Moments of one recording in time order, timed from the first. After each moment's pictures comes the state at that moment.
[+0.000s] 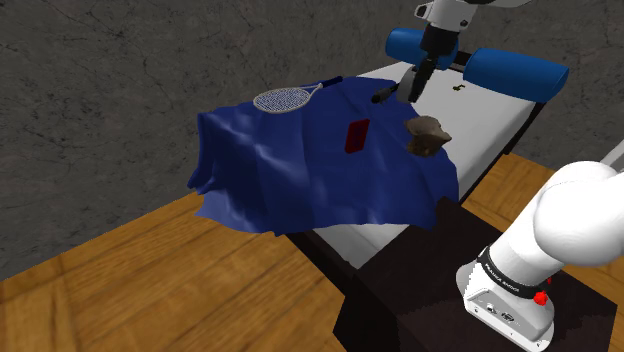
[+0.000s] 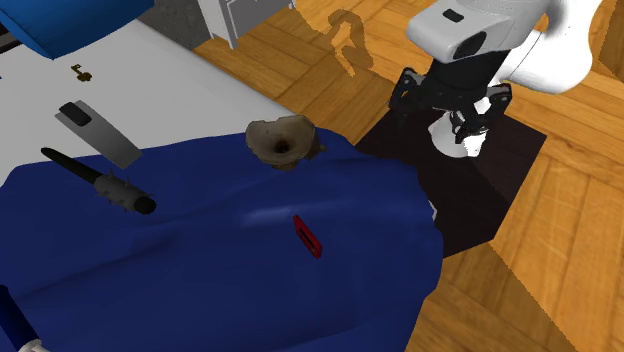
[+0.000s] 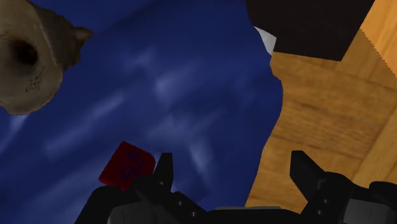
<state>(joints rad) 0.09 -0.53 -0.22 -2.32 -0.03 1.83 -0.48</state>
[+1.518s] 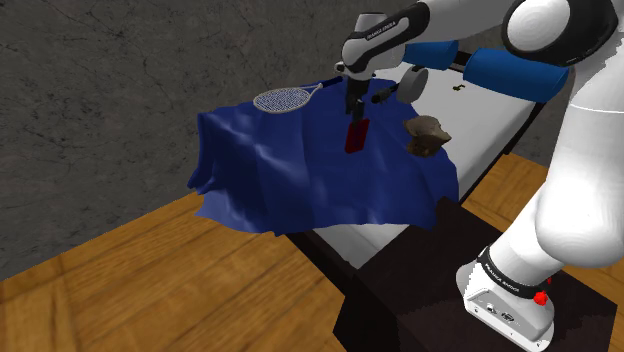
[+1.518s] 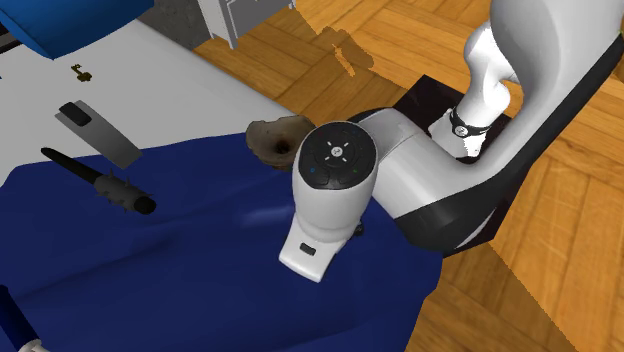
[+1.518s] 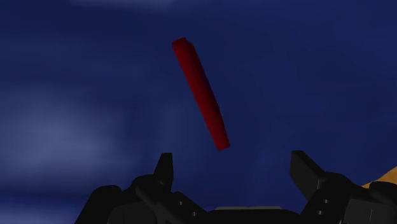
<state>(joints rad) 0.14 0.34 -0.30 -1.84 0.14 2.18 -1.25</state>
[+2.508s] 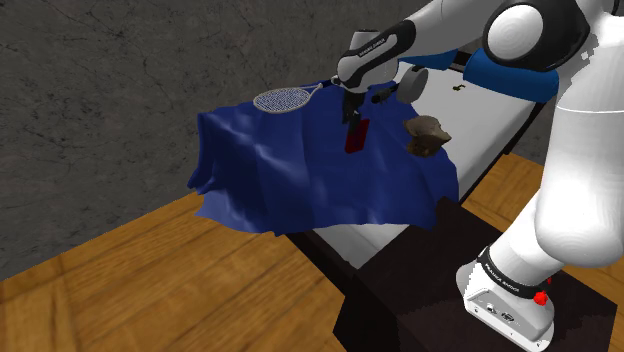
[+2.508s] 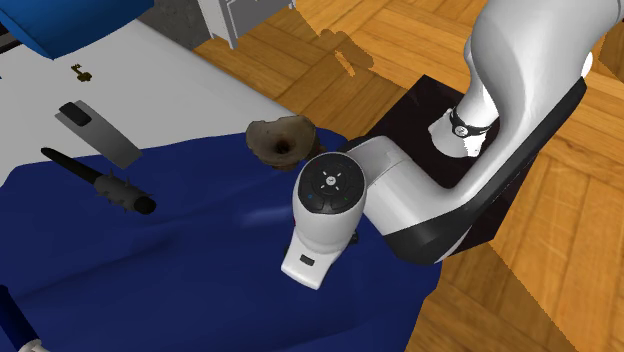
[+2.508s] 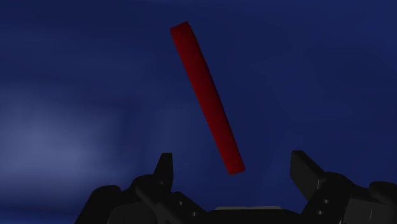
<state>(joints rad) 0.13 0.42 -0.29 -1.85 0.17 2.26 -1.28</state>
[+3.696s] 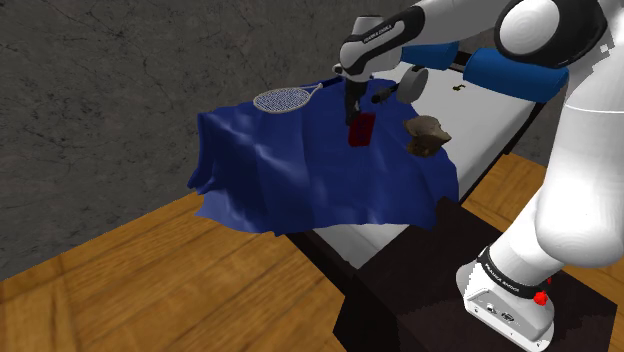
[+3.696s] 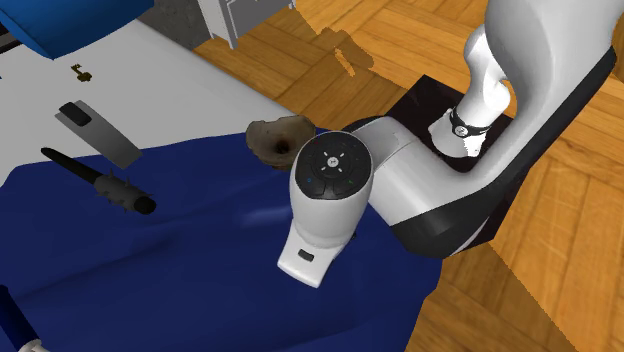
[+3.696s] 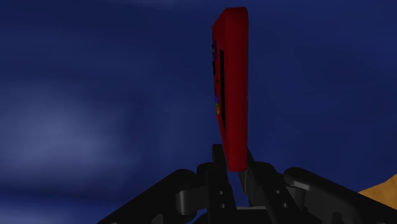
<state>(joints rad) 0.13 0.37 -0.30 -1.82 0.15 2.18 -1.26</state>
